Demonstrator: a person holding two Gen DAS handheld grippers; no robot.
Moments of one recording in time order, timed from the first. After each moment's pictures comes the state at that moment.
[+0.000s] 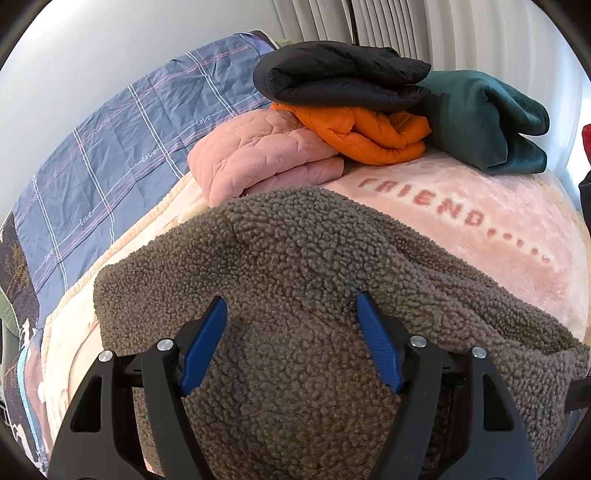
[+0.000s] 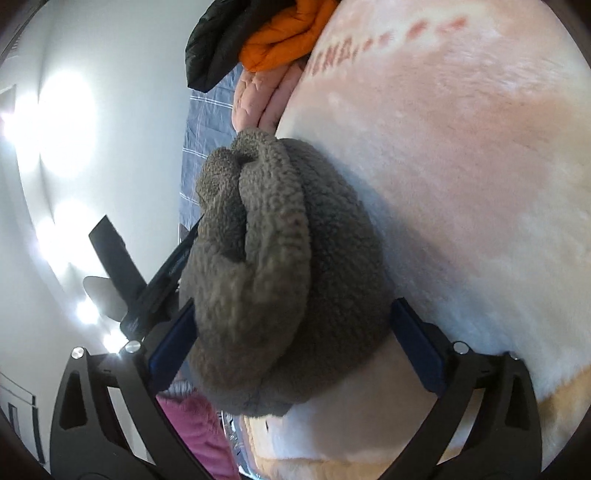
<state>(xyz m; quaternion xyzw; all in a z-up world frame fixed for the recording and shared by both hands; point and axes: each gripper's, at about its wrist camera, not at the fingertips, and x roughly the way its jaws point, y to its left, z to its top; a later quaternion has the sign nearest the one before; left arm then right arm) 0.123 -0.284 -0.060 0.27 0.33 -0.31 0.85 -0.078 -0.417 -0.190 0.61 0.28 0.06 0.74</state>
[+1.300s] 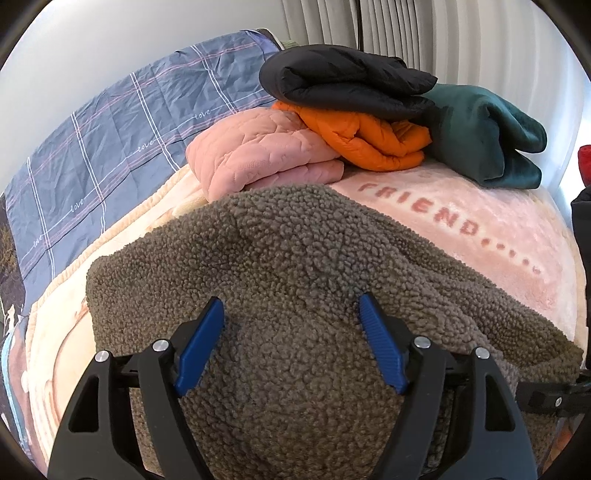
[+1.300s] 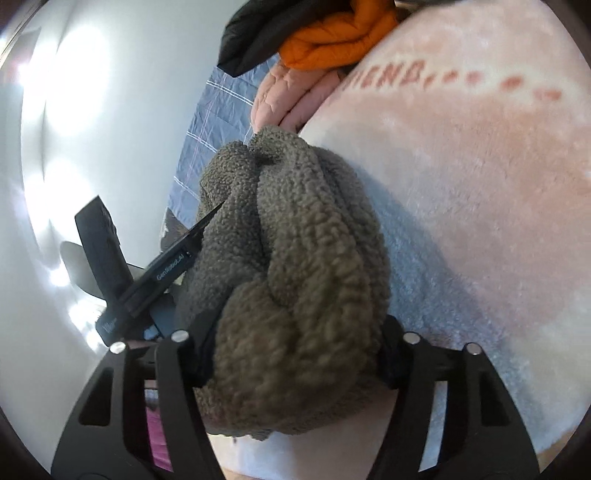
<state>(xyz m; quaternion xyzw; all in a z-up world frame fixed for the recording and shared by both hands) 0.130 -0.280 -0.060 0.24 0.35 -0.32 0.85 -0.052 -0.408 -0.166 0.52 0.29 0.05 0.80</state>
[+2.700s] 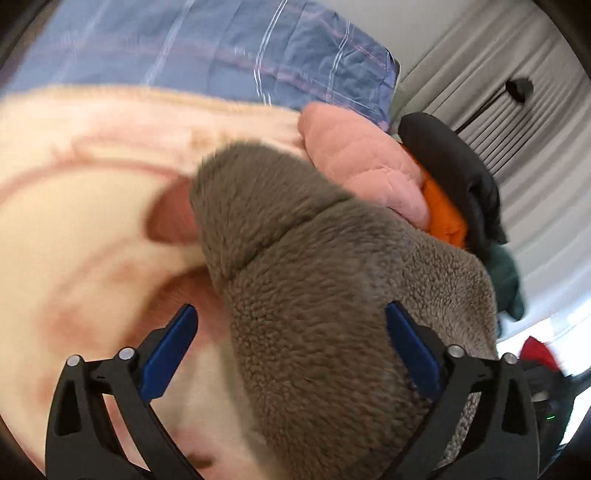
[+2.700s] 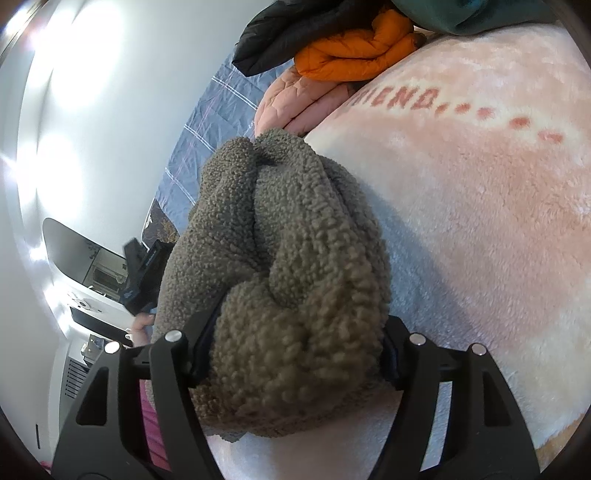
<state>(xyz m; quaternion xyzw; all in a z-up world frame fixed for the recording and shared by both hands) 0.283 -0.104 -0.114 -0.13 0.48 -0.33 0.81 -0.056 -0.398 -0.159 0.47 0.29 0.02 0.83</state>
